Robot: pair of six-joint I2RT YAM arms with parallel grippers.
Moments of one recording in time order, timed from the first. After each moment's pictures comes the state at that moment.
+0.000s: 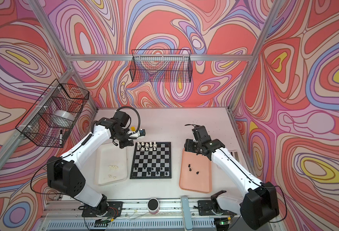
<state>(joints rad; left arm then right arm) -0.36 1.63 1.47 -1.13 0.14 0.93 0.38 1.22 0.95 -0.68 -0.04 0.49</state>
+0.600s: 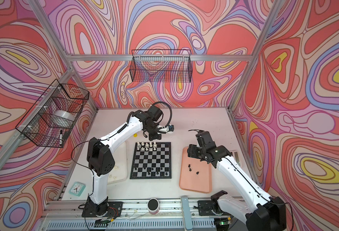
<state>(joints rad) -0.64 2.08 1.96 -1.13 0.15 0.82 0.38 1.06 0.88 -0.78 -0.04 0.50</state>
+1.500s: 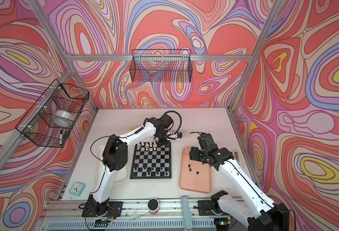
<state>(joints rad) -0.70 2.27 1.98 -1.02 0.16 0.77 0.38 1.02 0.87 -0.85 -0.03 0.52</state>
